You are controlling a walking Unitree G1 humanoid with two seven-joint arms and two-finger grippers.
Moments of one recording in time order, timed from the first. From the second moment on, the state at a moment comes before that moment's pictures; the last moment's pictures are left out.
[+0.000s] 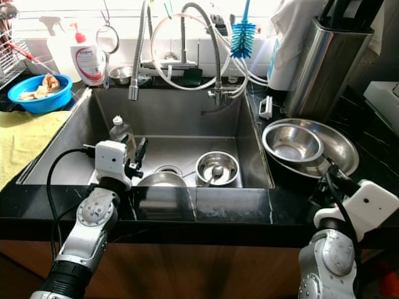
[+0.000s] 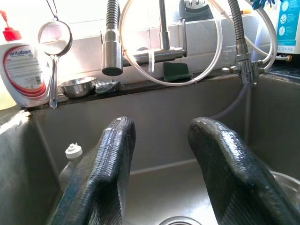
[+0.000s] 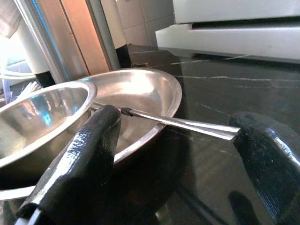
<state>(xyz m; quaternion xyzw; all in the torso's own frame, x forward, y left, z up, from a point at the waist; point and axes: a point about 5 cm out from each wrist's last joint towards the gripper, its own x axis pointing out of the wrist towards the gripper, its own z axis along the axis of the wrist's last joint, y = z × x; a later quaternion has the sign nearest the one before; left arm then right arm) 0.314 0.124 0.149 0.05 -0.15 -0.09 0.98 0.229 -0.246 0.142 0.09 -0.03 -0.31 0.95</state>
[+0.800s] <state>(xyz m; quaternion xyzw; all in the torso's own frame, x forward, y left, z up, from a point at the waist) 0.314 0.123 0.149 0.05 -0.14 -0.09 0.98 0.232 -0.246 0.148 0.09 -0.04 -0.31 0.95</state>
